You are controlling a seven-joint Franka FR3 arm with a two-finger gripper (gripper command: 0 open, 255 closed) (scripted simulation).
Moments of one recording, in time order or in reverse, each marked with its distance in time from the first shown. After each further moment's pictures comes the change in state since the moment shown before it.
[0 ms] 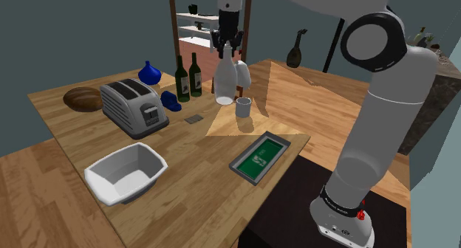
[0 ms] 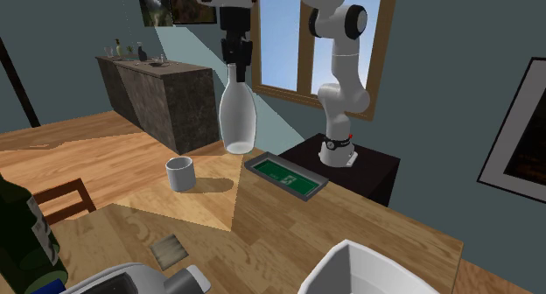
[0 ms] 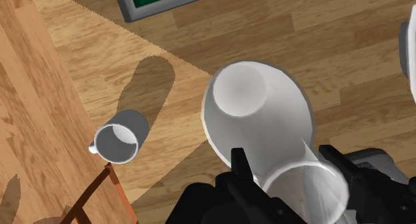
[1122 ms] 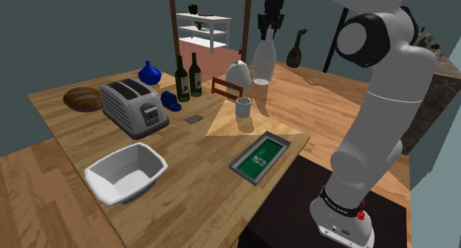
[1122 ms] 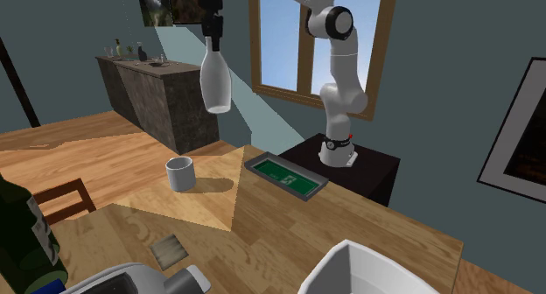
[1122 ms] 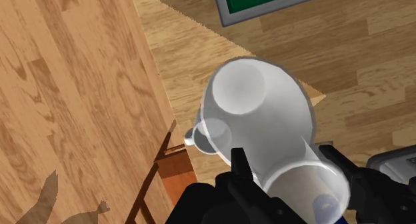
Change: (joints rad) arm -0.220 0.019 -0.185 0.193 0.041 -0.171 -0.397
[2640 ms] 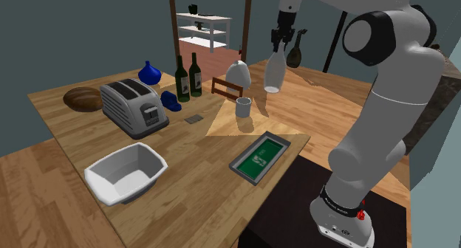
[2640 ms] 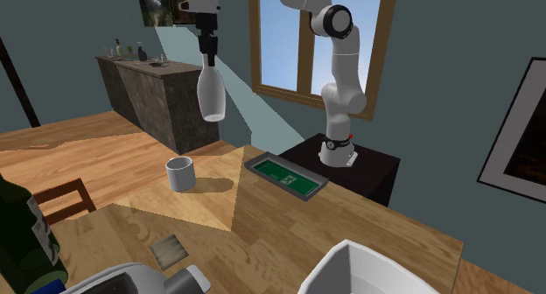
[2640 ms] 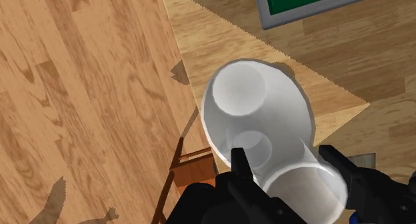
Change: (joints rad) arm -0.092 -0.050 -0.061 -0.231 0.007 0.178 -0.157
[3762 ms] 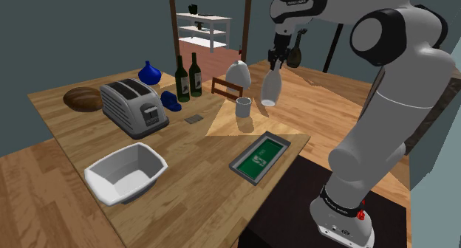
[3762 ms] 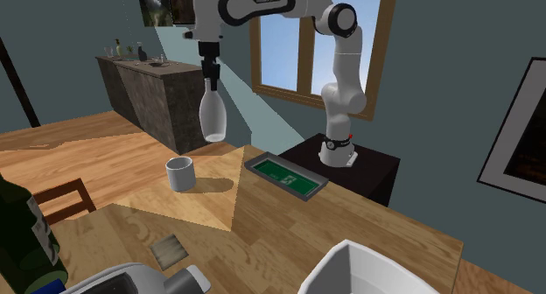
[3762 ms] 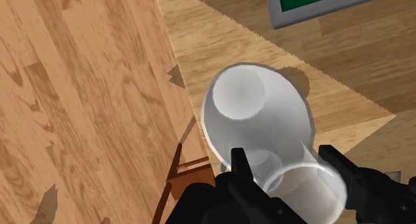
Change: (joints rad) arm 0.004 -0.060 0.003 -0.309 -0.009 0.249 0.003
